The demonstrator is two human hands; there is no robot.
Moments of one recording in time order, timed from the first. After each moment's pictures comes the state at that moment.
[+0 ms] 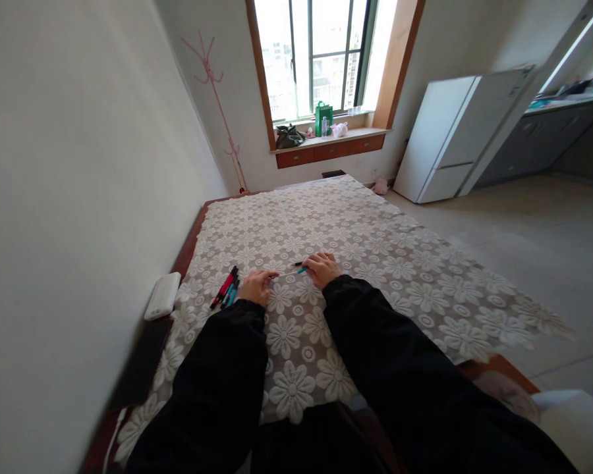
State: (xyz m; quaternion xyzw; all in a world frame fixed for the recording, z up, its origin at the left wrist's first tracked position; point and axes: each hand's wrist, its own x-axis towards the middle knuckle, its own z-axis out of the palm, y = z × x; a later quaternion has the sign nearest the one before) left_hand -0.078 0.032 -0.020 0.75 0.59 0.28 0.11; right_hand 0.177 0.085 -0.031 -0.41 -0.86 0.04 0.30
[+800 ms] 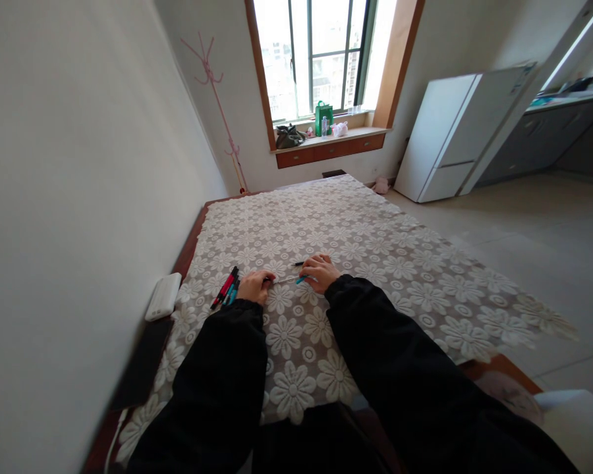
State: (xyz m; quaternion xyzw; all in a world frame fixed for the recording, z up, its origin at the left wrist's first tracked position) left_hand -0.085 0.033 -0.019 0.76 0.60 0.22 0.08; right_hand 0.179 0.082 -0.027 -0.34 -0.90 0.06 0.26
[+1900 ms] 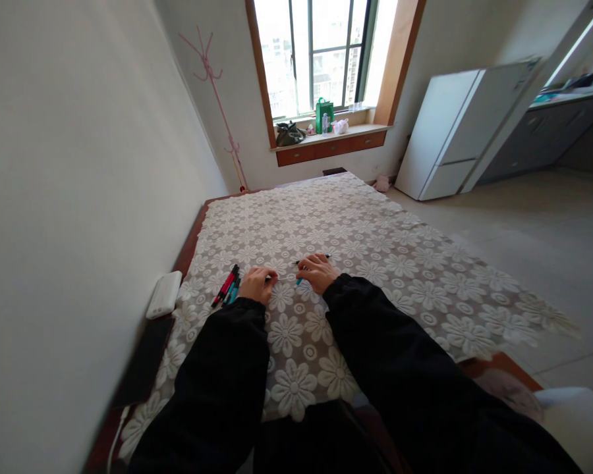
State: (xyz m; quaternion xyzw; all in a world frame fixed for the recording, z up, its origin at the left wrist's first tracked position) left_hand -0.072 0.025 -0.010 0.77 0.59 0.26 0.04; right_hand 0.172 0.075 -0.023 -0.28 -0.92 0.00 0.26
